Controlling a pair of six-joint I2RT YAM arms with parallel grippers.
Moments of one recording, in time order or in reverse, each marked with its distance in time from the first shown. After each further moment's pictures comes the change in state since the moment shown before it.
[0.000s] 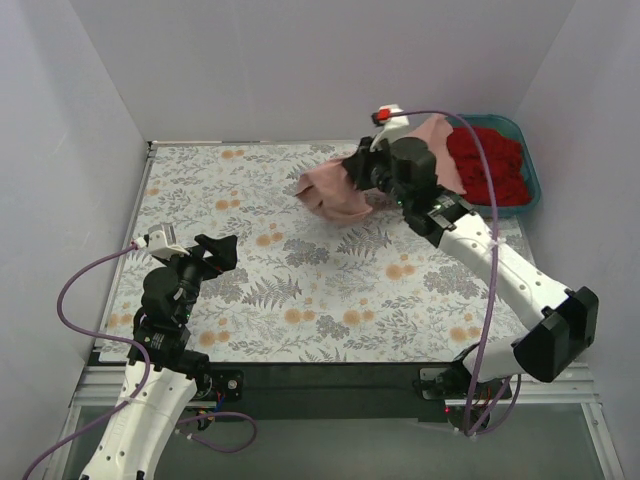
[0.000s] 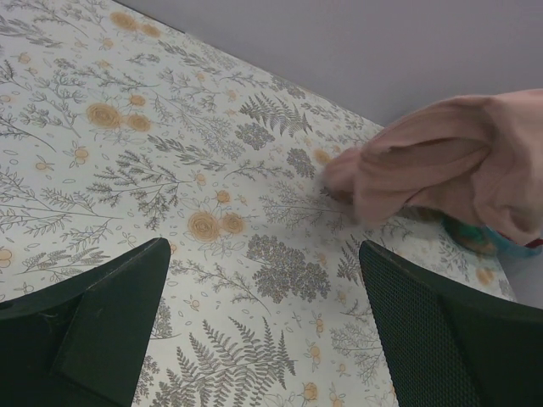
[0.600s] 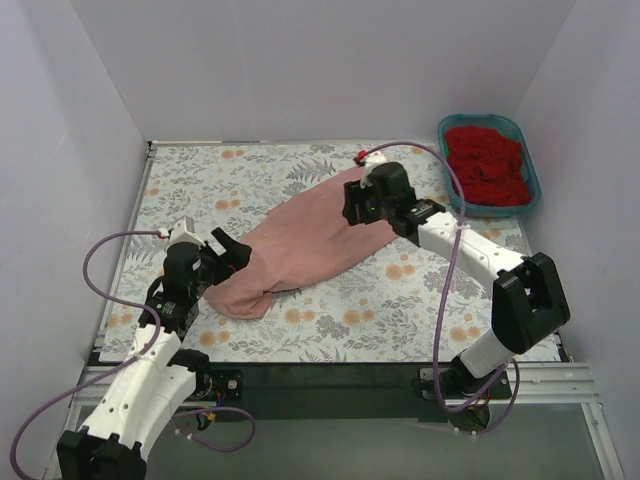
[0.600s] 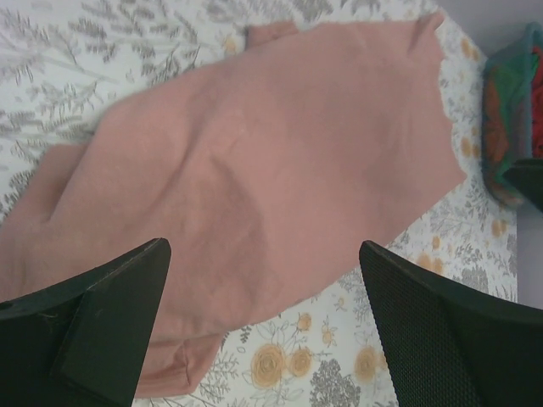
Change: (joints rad) left arm 0.000 0.245 0.040 -0.117 0.066 -0.148; right arm 0.091 0.186 -0.171 -0.046 -0.088 -0.082
